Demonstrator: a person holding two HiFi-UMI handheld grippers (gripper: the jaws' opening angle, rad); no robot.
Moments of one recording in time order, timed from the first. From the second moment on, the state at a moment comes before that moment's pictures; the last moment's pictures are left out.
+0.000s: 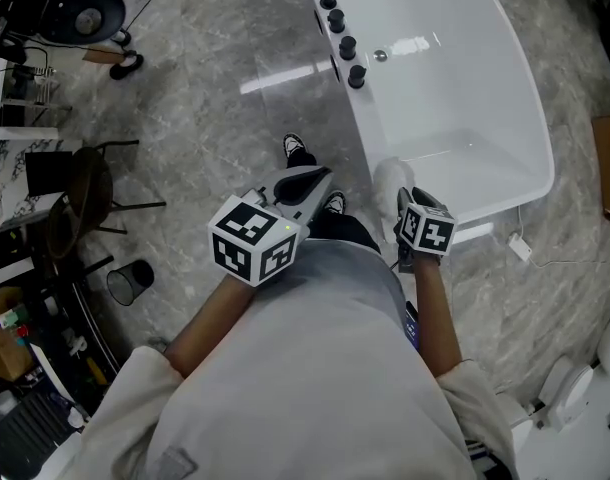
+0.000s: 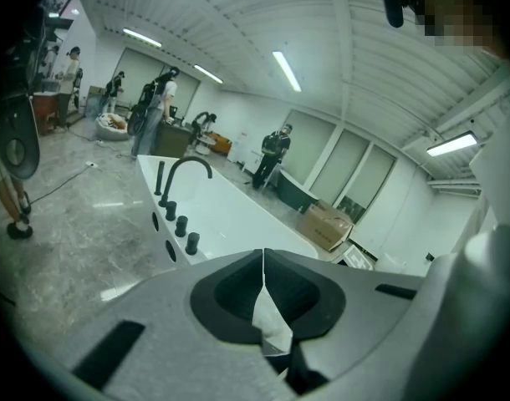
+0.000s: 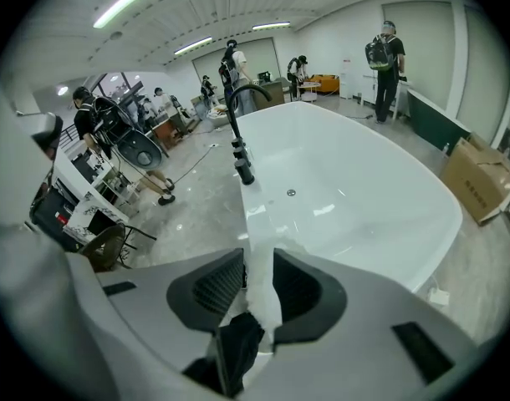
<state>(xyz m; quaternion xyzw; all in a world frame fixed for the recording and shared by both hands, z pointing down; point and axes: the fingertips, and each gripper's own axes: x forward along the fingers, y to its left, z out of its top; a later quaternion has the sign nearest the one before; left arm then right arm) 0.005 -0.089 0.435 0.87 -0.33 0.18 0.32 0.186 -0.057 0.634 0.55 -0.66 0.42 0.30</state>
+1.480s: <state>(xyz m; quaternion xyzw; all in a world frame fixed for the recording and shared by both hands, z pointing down) -0.010 -0.091 0.443 0.86 -0.35 0.17 0.32 0.132 -0.079 0.474 0.52 -0.77 0.33 0.16</state>
